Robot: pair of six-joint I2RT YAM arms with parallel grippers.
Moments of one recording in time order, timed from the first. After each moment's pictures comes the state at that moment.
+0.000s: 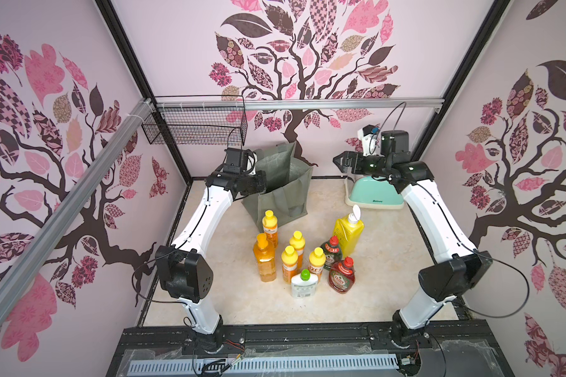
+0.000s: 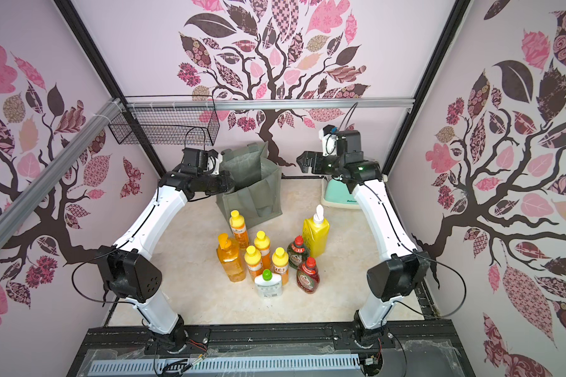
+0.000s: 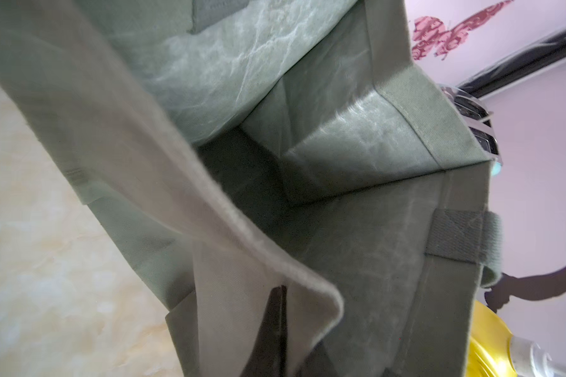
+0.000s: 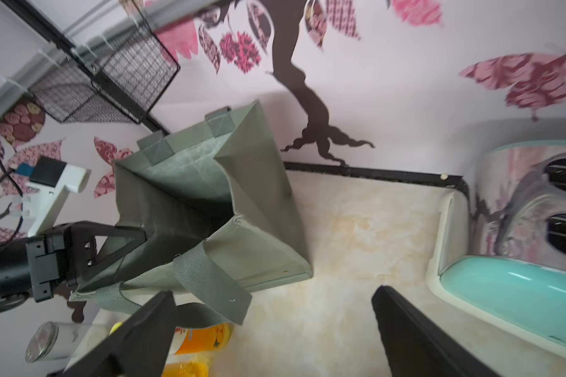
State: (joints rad) left arm -0.26 1.75 1.79 -0.76 0.29 -0.38; right arm 0.24 1.72 1.95 -0.72 -0.35 0.25
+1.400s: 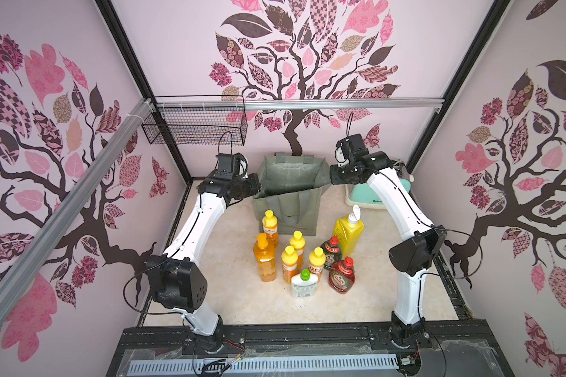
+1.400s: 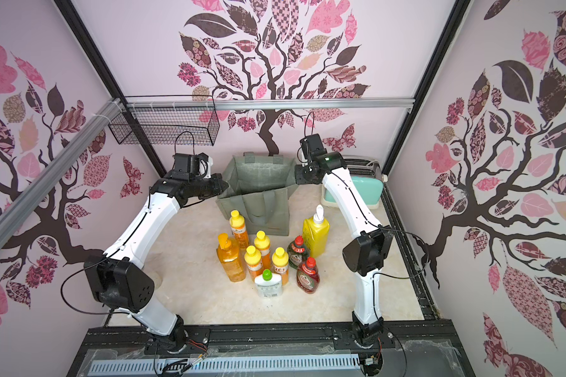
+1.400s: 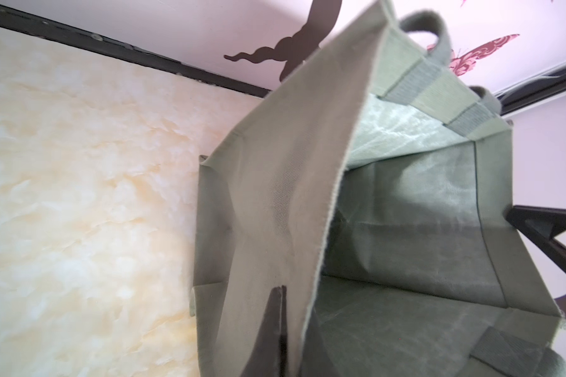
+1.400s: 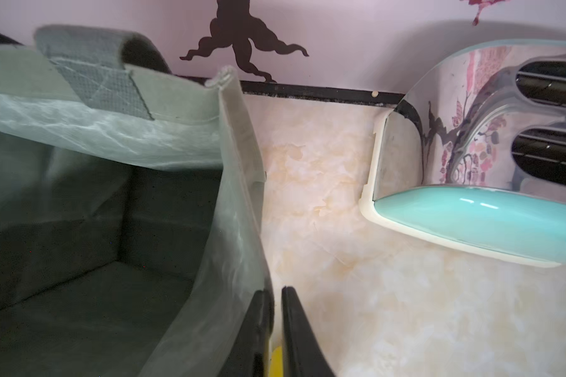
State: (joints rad) left arm -0.19 1.65 1.67 -0.72 0.25 -0.43; right arm 0.36 2.02 2.27 -1.11 0.06 0.22
